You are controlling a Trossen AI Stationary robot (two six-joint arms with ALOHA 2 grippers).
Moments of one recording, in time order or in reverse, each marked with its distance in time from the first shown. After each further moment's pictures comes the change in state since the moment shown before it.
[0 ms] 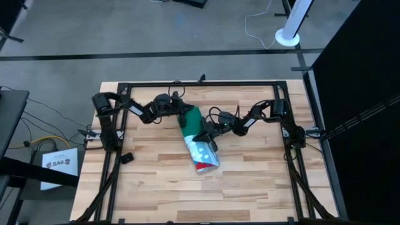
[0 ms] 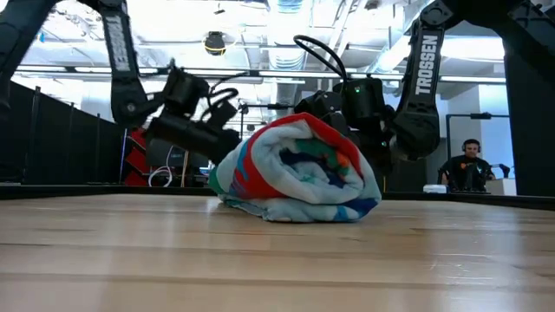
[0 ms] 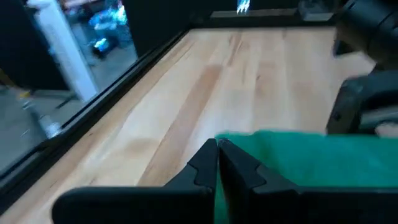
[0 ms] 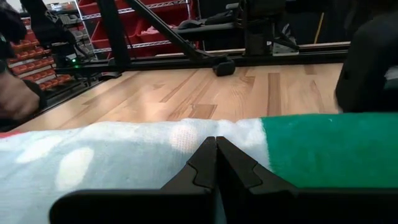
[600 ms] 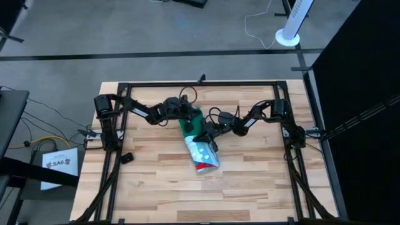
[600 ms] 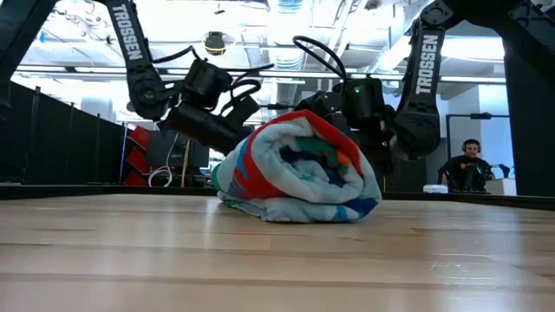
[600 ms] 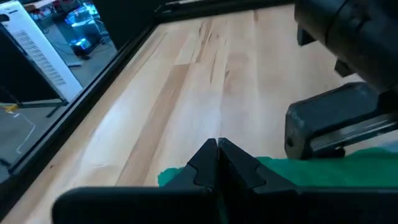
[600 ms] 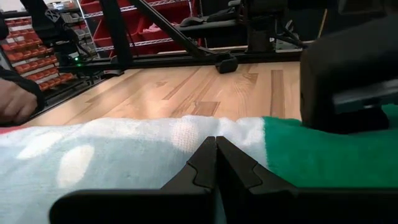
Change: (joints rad) left arm -0.110 0.021 0.130 -0.222 -0.069 0.105; right arm 0.002 0.000 -0.002 -0.014 -0.007 -0.004
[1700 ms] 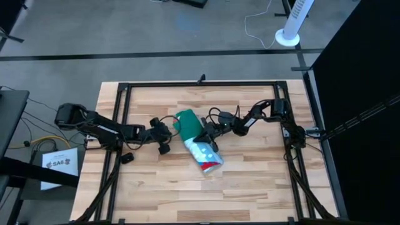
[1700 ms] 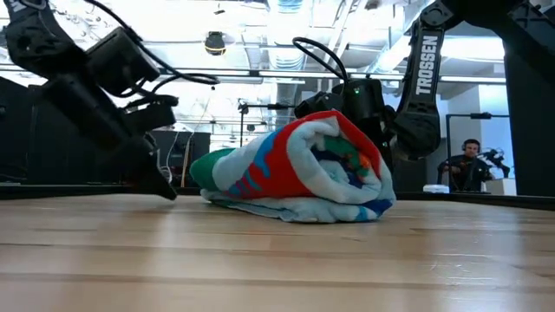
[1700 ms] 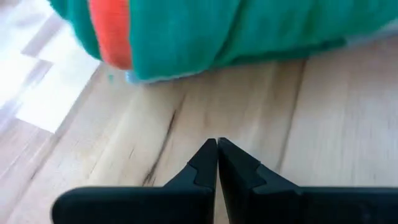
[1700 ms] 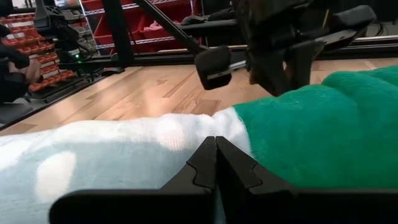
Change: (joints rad) left arm -0.425 -0.535 -0.390 -0.591 -0.492 -0.470; right arm -0.023 0.000 -0.001 -0.008 0.010 -0.026
